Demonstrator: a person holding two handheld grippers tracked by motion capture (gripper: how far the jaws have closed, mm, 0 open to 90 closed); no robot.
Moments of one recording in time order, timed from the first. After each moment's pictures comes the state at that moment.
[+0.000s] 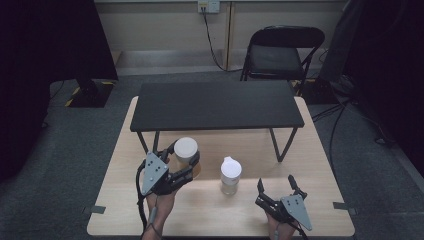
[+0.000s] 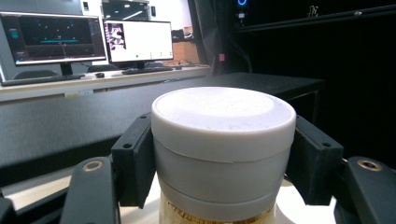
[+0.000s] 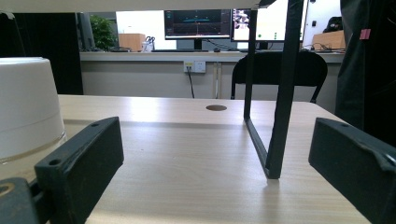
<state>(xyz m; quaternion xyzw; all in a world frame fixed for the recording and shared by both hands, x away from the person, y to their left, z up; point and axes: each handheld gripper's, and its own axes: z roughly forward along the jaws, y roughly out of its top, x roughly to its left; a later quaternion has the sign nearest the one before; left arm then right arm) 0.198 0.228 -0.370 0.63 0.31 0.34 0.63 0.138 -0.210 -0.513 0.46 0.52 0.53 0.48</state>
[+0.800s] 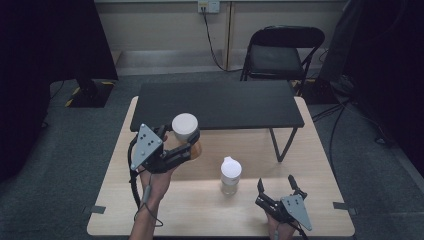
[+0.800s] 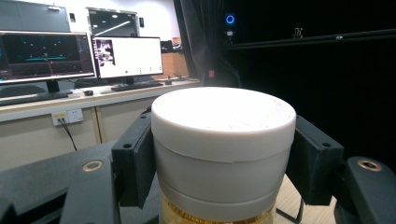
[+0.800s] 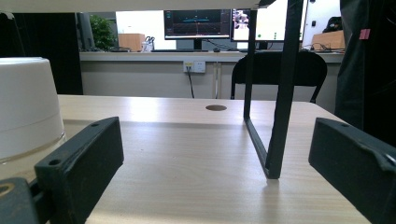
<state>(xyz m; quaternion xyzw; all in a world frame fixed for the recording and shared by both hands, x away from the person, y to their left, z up) 0.221 0.232 -0.305 0.62 0.28 0.33 0.65 0.138 -0.209 -0.513 0.46 0.52 0.53 0.48</state>
